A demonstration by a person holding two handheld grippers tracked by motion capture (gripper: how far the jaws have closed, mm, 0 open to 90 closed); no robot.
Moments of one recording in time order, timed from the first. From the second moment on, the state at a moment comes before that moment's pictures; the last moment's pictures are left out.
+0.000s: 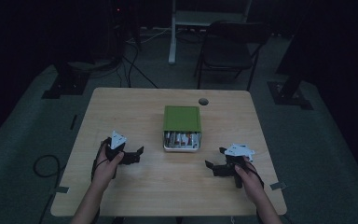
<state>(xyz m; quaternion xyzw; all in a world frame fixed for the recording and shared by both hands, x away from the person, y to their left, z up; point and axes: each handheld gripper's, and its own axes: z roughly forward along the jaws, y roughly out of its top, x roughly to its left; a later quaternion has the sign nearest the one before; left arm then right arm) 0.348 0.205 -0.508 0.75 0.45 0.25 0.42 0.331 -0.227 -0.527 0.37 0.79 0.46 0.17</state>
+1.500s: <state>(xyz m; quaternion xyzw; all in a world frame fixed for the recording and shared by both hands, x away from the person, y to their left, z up) 0.305 0.282 -0.524 0.69 0.58 0.30 0.31 0.319 -0.217 -0.549 0.32 0.86 0.37 0.12</state>
